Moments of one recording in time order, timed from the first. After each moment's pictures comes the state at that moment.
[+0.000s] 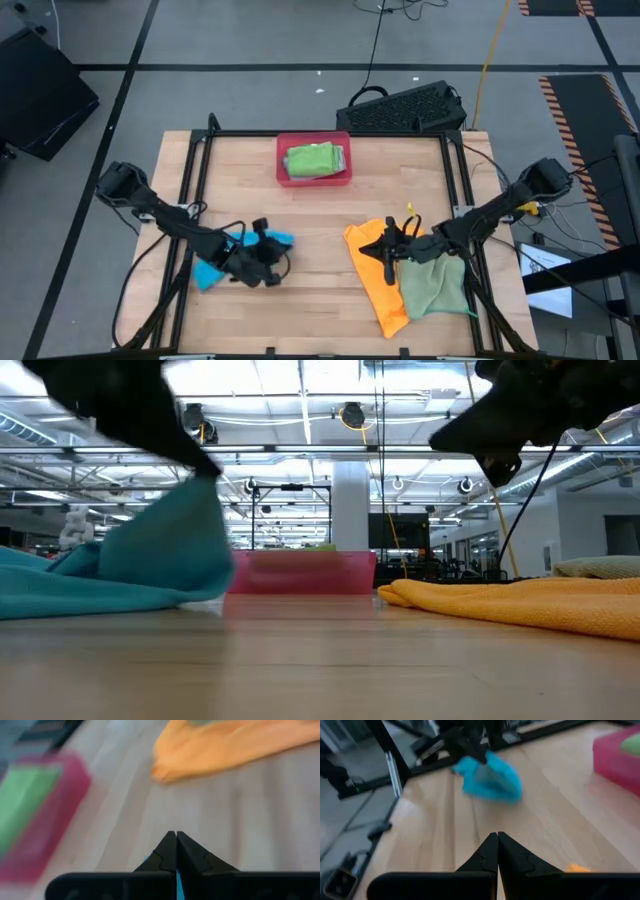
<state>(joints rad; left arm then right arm) -0.54 1.46 0.79 -0.15 -0.71 -0.37 0.48 1.31 0.45 0.50 0.48 0.48</state>
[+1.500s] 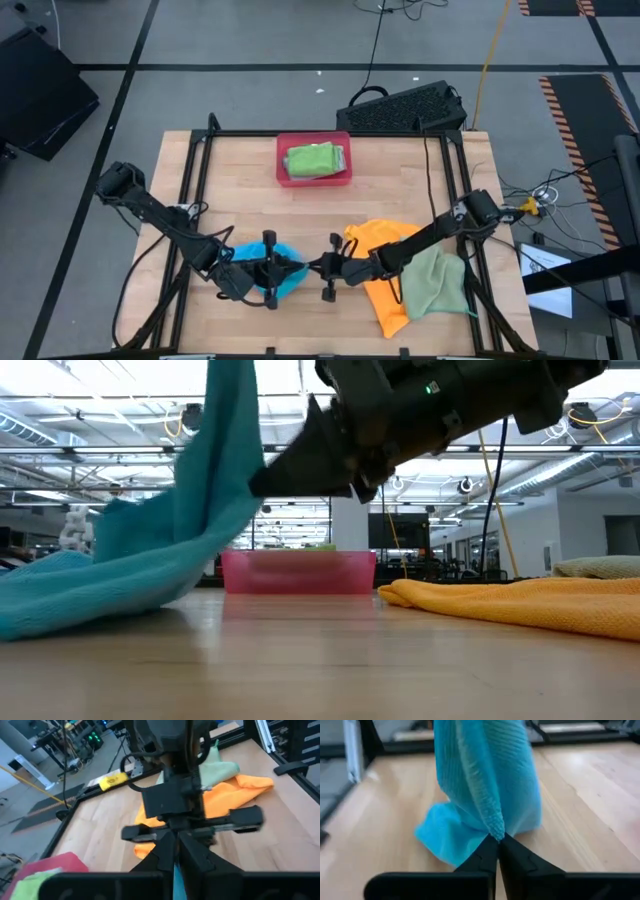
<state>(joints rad) -0.64 1.46 0.96 0.02 -0.73 0.06 0.40 1.97 1.03 0.52 0.47 0.25</state>
